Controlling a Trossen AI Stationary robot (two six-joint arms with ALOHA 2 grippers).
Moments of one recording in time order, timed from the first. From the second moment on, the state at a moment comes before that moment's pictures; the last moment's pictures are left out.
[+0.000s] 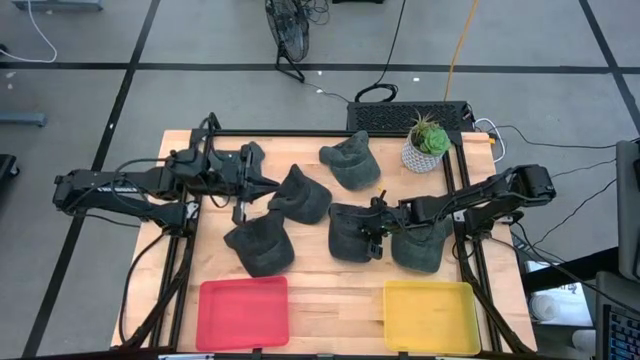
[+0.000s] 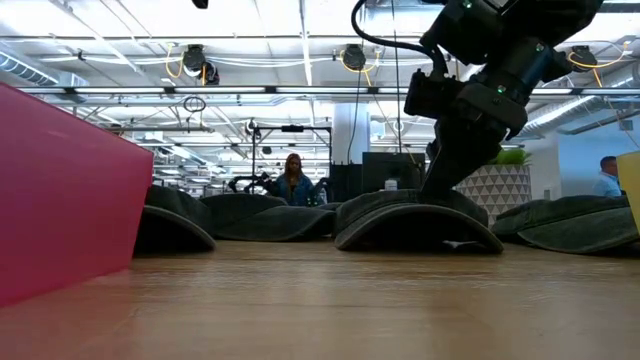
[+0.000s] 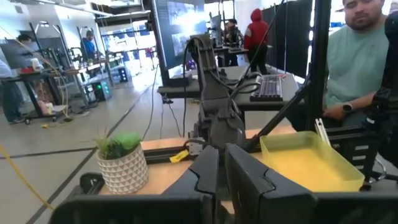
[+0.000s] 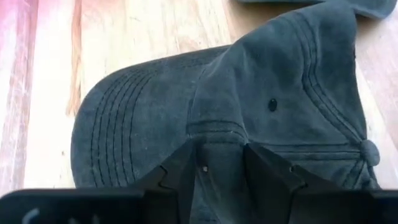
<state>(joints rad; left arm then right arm) 0.06 0.88 0.79 0.11 0.10 0.12 0.08 1.48 0.70 -0.11 0.06 0.28</state>
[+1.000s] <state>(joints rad) 0.06 0.88 0.79 0.10 0.09 0.13 0.08 1.29 0.69 -0.14 0.02 0.20</state>
